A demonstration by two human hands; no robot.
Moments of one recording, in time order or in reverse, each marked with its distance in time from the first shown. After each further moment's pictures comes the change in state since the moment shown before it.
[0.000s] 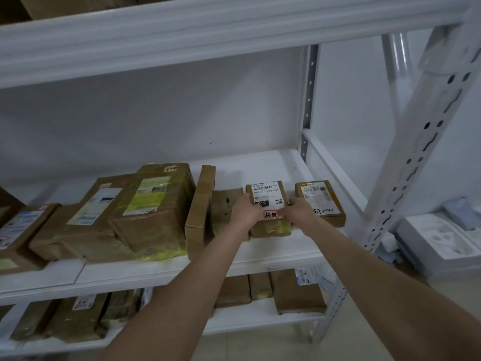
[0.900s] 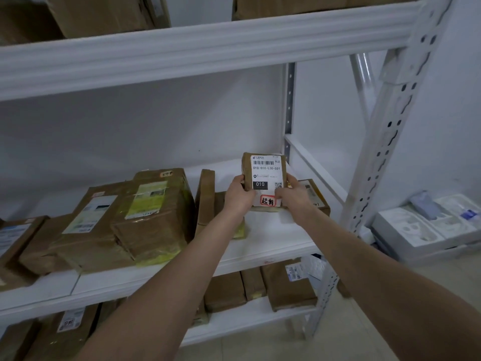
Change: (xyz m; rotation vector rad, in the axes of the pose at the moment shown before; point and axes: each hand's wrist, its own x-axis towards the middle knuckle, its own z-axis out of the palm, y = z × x) left_hand -0.024 0.019 -0.033 -0.195 0.002 0.161; right_hand -0.056 -0.030 -0.004 0.468 0.114 -0.178
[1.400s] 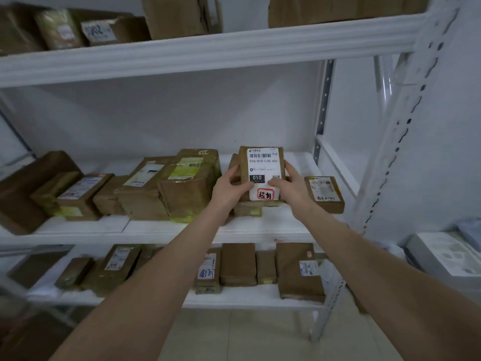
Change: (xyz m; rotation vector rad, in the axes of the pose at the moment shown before) left_hand -0.101 -0.013 -0.047 -0.186 0.163 0.040; right_hand -0.078 -0.006 0.009 -0.083 -0.206 -0.169
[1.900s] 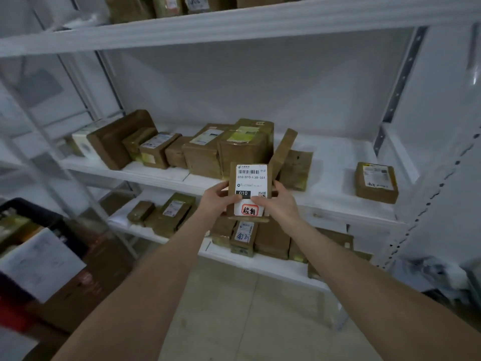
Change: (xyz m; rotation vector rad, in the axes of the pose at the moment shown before) left_hand -0.122 -0.075 -0.098 -0.051 0.247 -0.266; right_hand -0.112 0.049 0.088 -0.320 -0.293 -0.004
